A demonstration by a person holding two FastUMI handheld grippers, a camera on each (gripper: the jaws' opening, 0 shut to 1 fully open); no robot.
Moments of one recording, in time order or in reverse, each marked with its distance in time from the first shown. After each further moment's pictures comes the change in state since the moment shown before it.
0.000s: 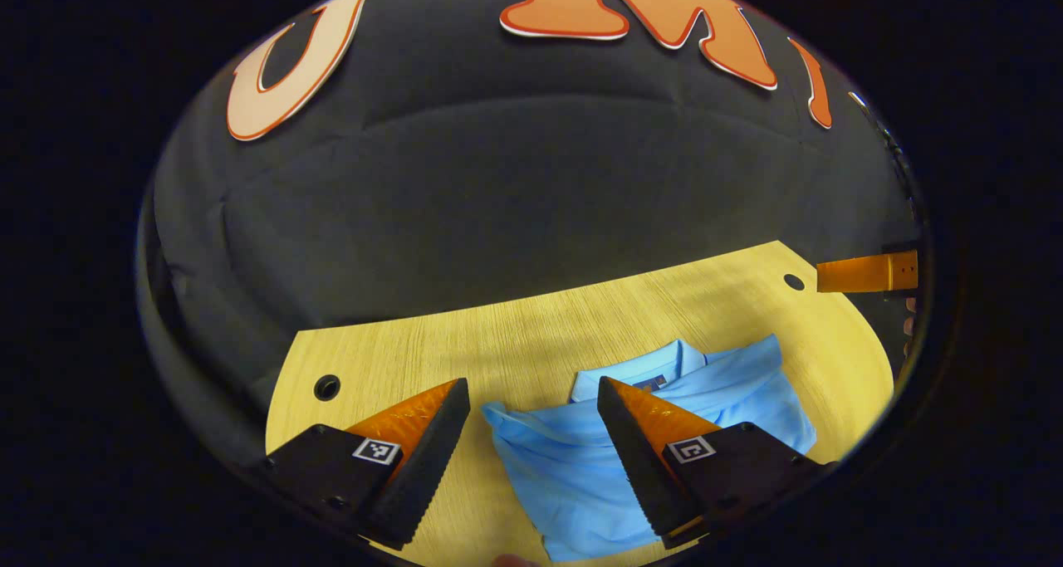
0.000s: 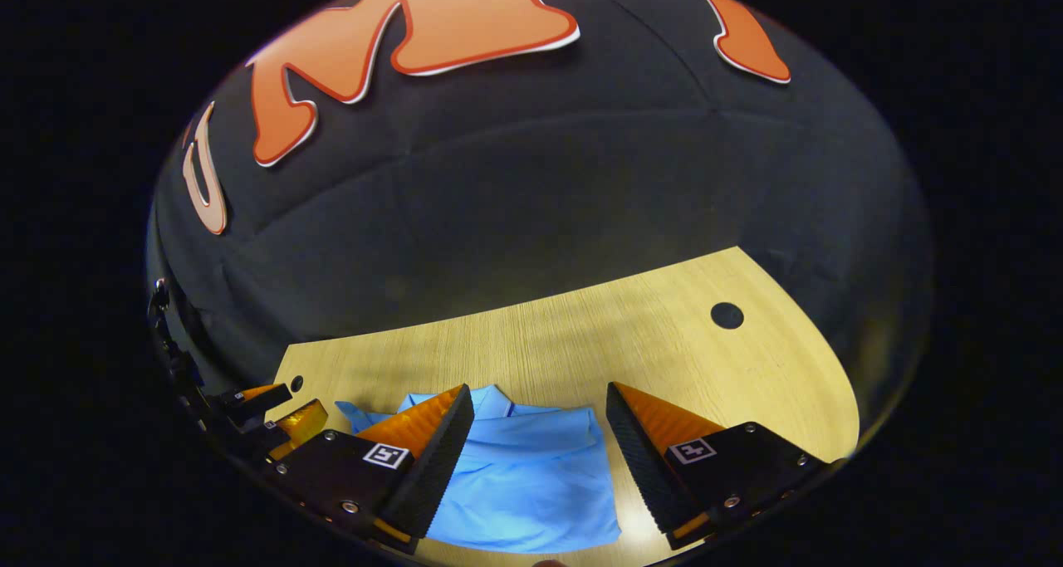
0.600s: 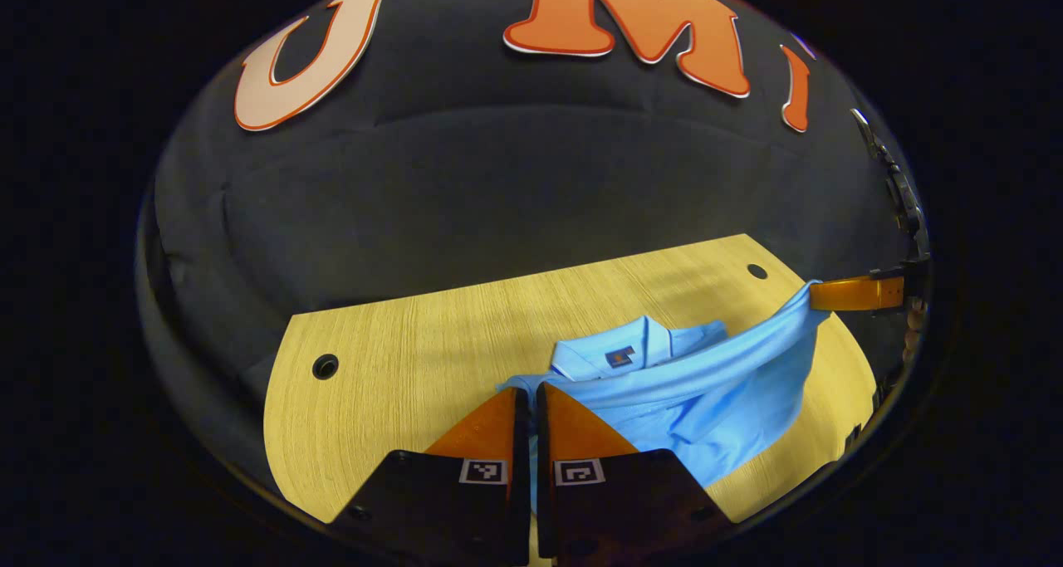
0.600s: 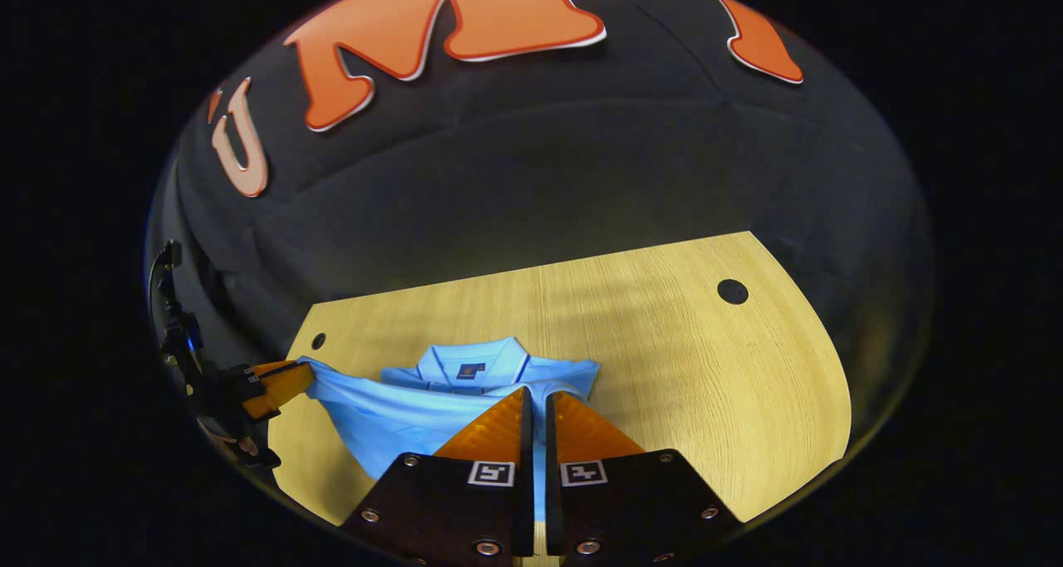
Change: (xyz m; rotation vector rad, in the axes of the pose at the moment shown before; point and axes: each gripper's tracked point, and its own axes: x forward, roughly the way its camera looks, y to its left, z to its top) left arm -0.020 0.003 -0.020 -0.024 0.061 -0.056; right arm -0.018 0.010 -0.041 -0.035 0.130 0.067
